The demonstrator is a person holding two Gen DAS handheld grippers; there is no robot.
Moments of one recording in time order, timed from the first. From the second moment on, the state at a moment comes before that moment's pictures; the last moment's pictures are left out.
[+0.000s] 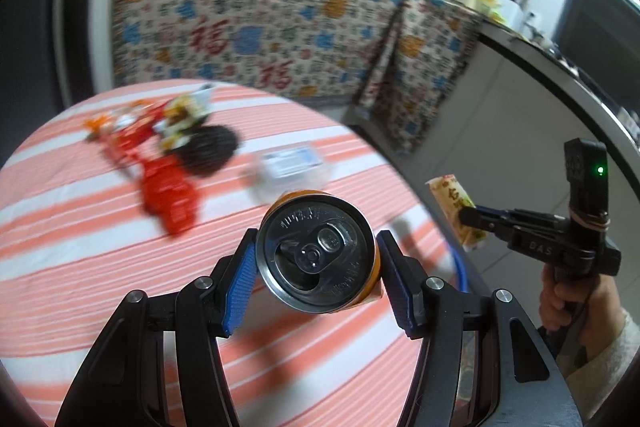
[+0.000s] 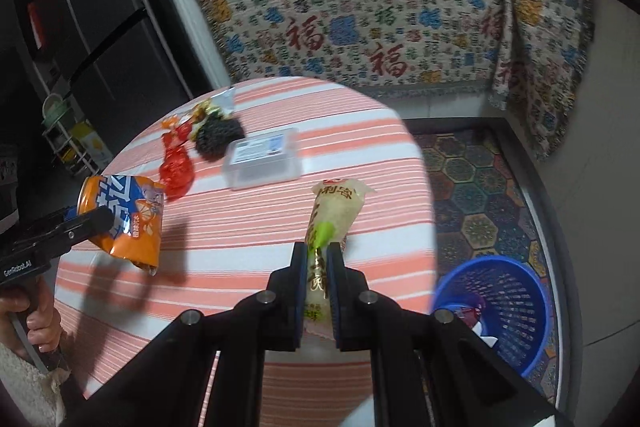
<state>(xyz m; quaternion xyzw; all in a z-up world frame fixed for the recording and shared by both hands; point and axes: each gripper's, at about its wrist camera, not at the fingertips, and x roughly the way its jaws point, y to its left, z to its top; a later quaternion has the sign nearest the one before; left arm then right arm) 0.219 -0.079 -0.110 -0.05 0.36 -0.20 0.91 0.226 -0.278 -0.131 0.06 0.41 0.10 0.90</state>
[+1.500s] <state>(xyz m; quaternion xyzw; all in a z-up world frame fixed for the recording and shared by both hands) 0.301 -0.381 -0.198 0.01 0.45 -0.34 0.83 0.222 -0.539 -0.229 0.18 0.45 -0.04 0.87</state>
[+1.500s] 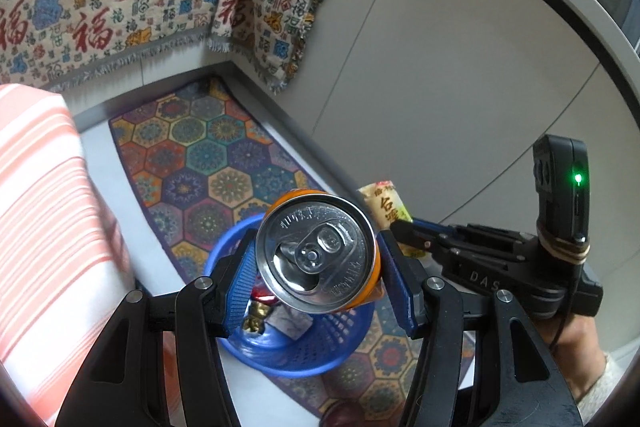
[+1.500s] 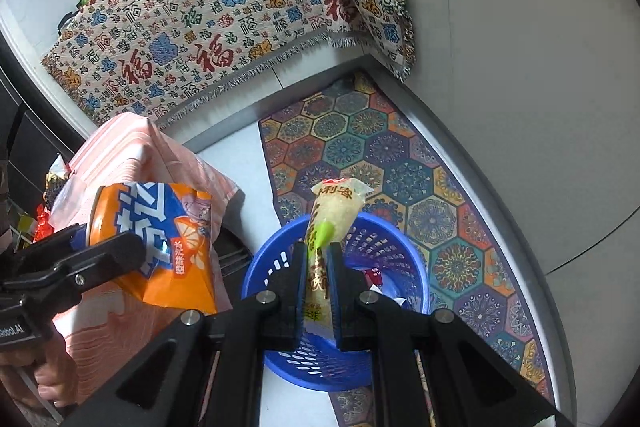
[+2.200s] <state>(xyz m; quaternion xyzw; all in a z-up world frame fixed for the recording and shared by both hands) 0.285 -0.337 -0.164 -0.01 0.42 -0.32 0.85 0.227 -0.528 -0.218 0.12 0.43 -0.05 0.89</state>
